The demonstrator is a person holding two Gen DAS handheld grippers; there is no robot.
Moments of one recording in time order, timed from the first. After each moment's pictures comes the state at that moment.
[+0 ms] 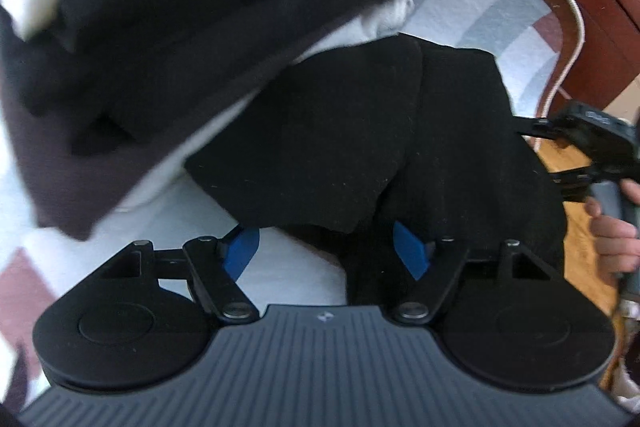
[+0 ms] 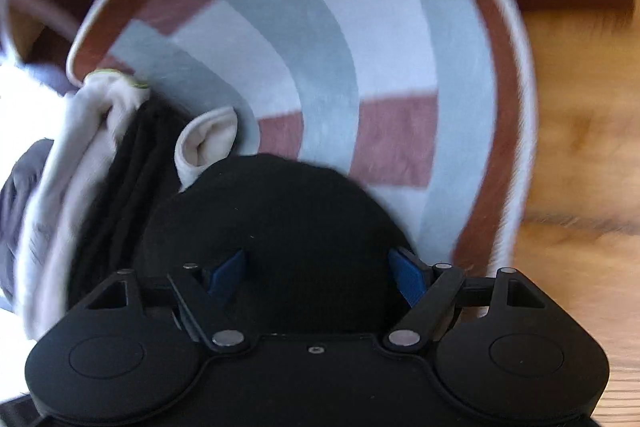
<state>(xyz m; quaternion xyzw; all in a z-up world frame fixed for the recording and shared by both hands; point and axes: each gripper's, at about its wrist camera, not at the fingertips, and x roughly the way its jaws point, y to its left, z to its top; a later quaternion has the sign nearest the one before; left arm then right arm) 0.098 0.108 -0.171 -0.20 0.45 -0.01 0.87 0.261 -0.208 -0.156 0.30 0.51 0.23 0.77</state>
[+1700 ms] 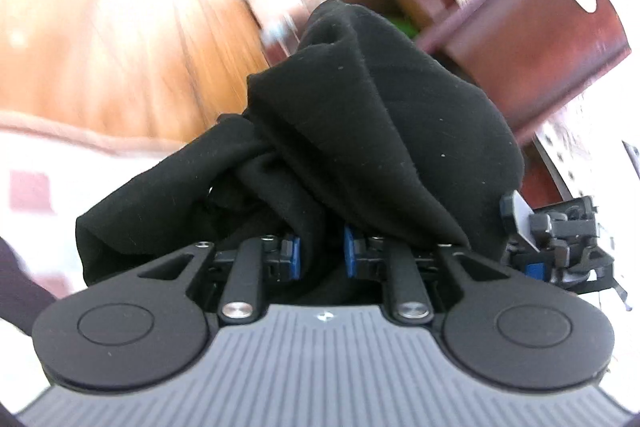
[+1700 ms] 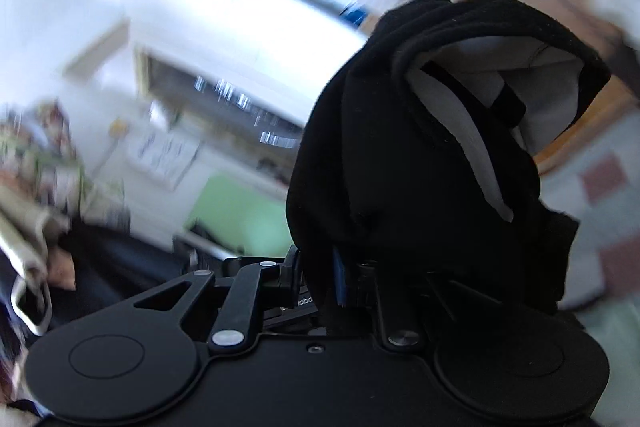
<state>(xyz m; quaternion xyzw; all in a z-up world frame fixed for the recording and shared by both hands) -0.227 0.263 -0.033 -0.45 0.12 0.13 0.88 0.020 0.162 0.087 0.15 0.50 0.75 0.40</state>
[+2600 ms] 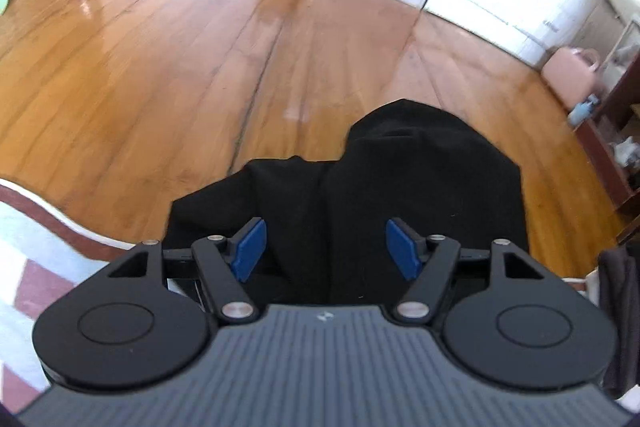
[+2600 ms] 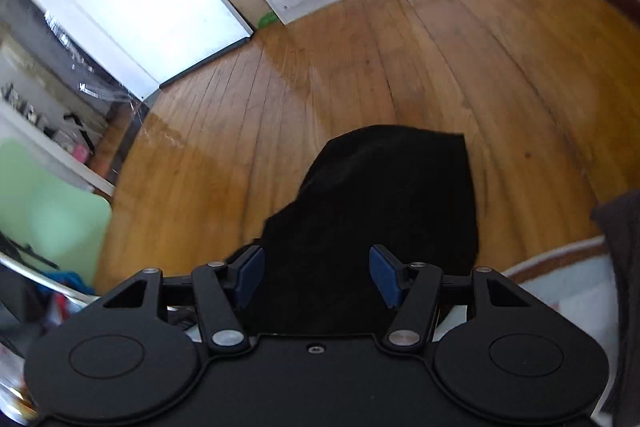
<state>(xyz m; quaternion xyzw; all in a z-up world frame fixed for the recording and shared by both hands) -0.310 0.496 -0.109 -0.36 0.24 0.50 0.75 -0.043 0.404 0.134 -0.08 0.51 0.61 0.61</state>
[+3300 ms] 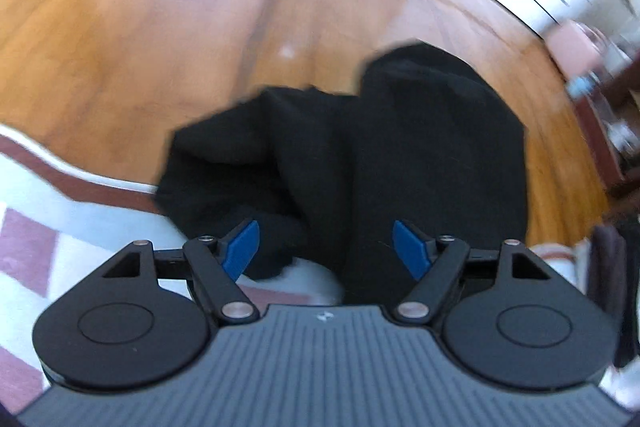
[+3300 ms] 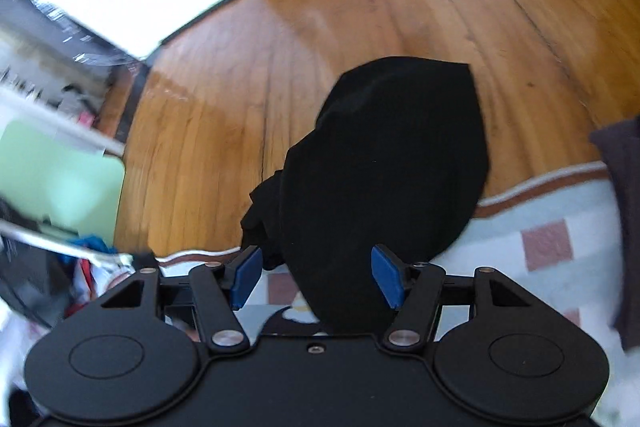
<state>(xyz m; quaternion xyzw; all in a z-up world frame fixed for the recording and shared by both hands) -0.346 0.490 -0.145 -0.44 0.27 0.47 0.72 -0.084 0.356 0.126 -0.12 0.55 0.60 0.56</state>
